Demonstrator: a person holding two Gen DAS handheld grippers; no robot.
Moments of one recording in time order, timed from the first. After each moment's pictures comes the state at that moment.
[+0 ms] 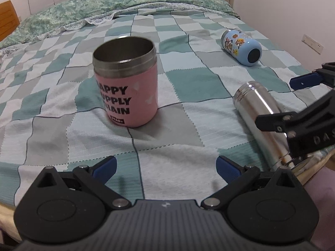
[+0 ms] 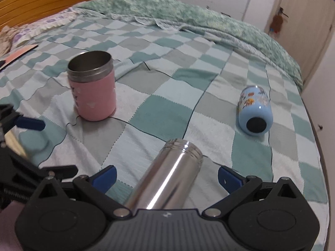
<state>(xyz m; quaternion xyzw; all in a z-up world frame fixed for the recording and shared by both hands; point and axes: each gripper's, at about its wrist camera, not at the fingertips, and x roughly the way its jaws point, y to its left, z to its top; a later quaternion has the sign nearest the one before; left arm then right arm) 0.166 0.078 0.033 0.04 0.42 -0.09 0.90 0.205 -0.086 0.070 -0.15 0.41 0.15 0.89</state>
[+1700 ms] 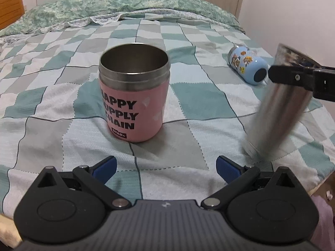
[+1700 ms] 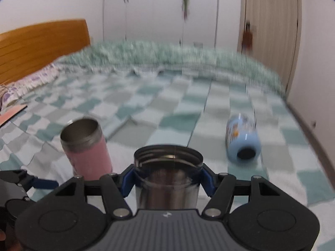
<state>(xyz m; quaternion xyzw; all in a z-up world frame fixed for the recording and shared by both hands) 0.186 0.089 0.036 -0.01 0.41 -0.08 0.91 0.196 -0.098 0.110 -0.05 0.27 0.13 0.95</state>
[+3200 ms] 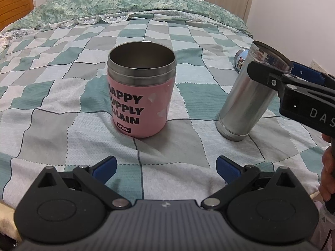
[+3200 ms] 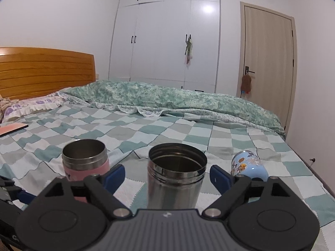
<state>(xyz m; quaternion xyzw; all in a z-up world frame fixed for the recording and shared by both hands) 0.180 0.090 0.036 -0.03 0.40 -0.06 0.91 0.187 -0.085 0.071 -0.05 0.15 0.13 0.98</state>
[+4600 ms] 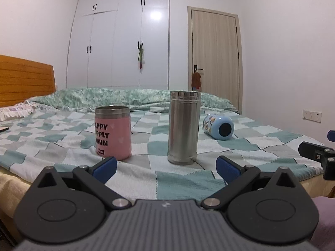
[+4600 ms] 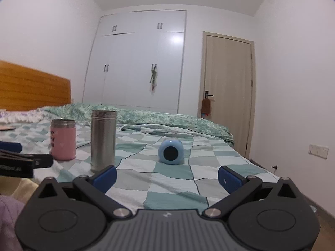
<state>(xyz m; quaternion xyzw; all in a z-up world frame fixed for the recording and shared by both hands) 0.012 -0.012 -0.003 0.00 0.09 -0.02 1.00 0.004 -0.253 -0.005 -0.03 0.05 0.05 1.00</state>
